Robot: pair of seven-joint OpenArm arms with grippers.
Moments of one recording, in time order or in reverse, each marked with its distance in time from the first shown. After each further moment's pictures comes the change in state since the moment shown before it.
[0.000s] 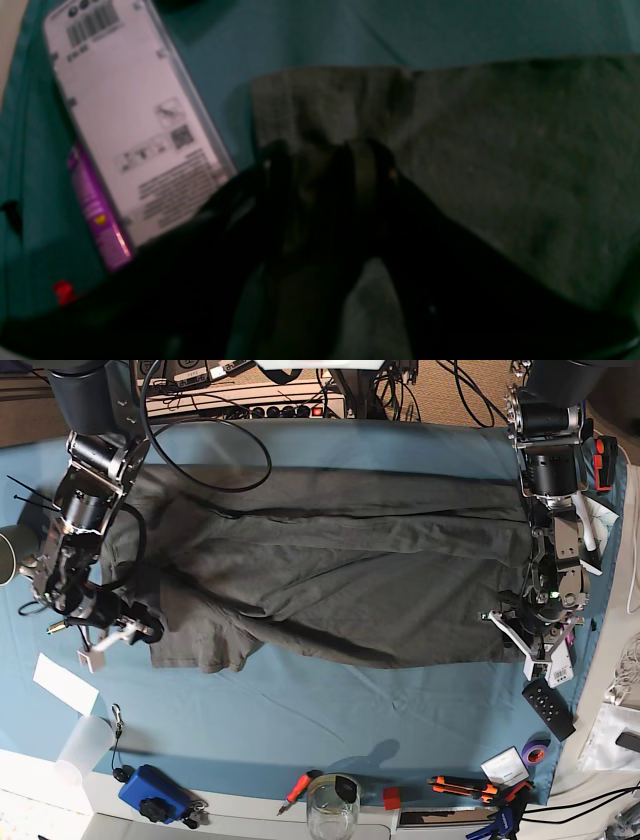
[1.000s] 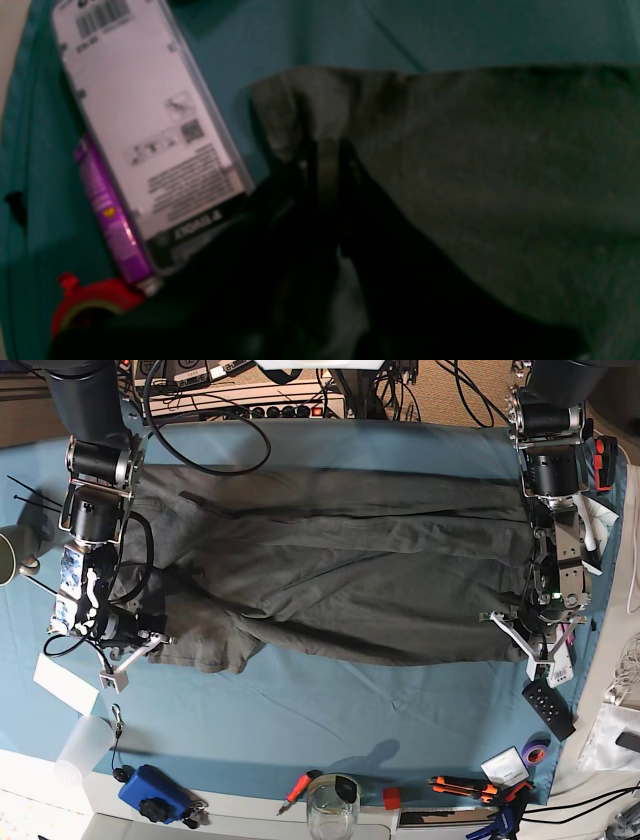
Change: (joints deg) left arm 0.0 -0.3 0.0 0.3 -0.9 0.0 1.2; right arm 1.8 0.1 -15.1 3.9 -7.7 -9.5 4.2
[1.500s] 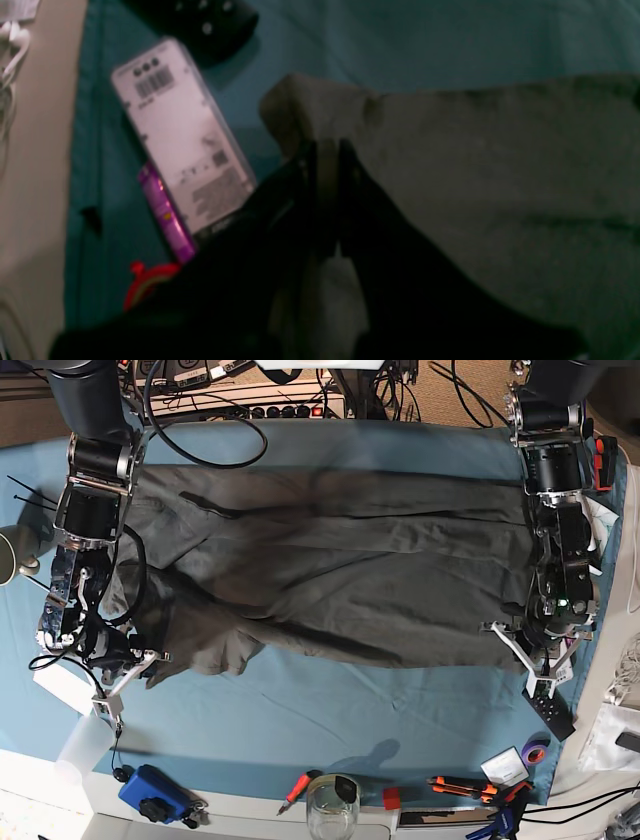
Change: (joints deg) left arm 0.5 0.1 0.0 13.0 -0.2 0.0 10.2; right arm -1.2 0.0 0.2 15.3 2.7 0.0 -8.3
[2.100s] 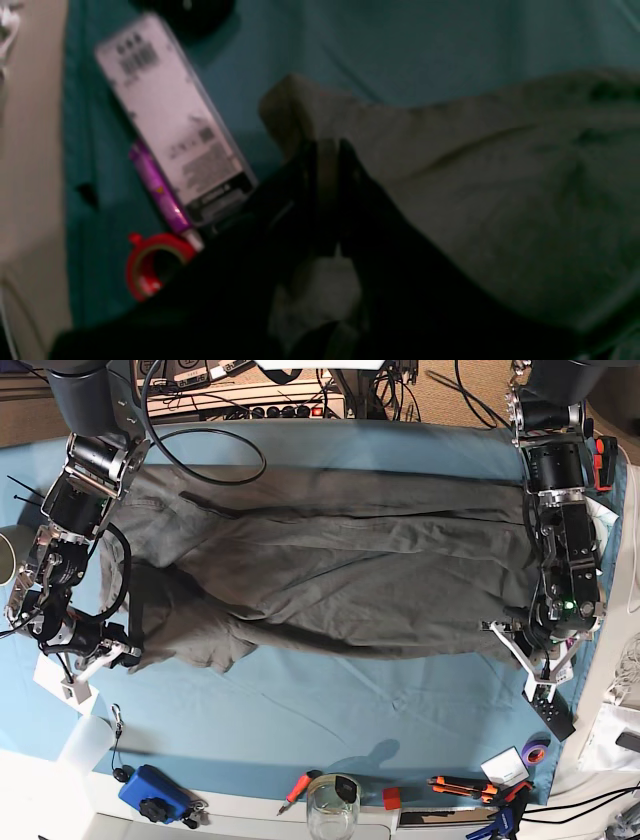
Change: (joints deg) left arm 0.0 -0.2 0.0 6.9 -4.2 0.0 11.5; right arm -0.4 0.1 14.3 0.1 9.4 6.1 -11.3
